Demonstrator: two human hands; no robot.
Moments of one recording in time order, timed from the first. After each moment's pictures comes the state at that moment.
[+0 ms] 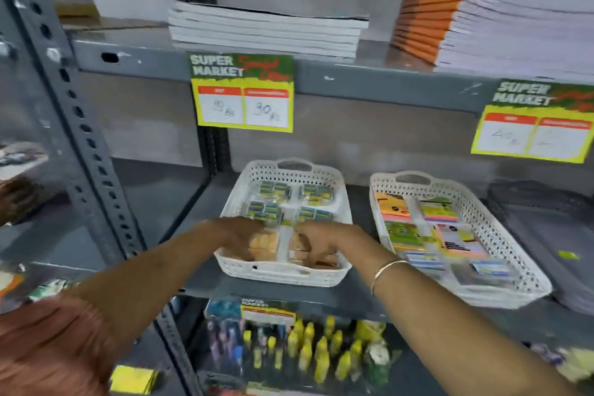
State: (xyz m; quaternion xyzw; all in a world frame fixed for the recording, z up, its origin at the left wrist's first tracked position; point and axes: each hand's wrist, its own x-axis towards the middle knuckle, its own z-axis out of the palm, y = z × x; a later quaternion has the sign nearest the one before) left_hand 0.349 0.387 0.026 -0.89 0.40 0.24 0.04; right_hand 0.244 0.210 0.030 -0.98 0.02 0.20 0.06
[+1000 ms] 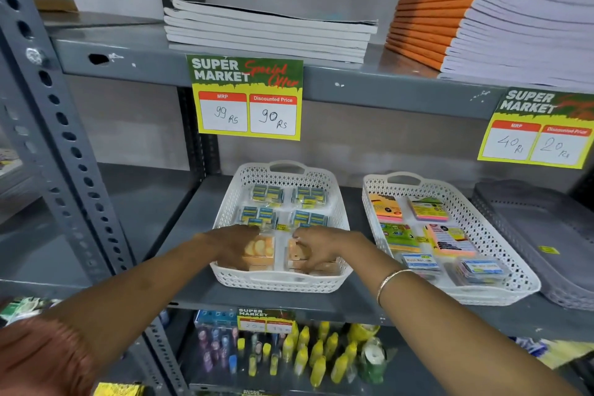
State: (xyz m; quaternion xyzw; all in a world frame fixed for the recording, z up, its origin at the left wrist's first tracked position) left_hand 0.353 0.387 0.011 -0.87 0.46 0.19 0.01; right_hand 0.237 0.207 0.027 -0.98 0.05 0.19 0.07
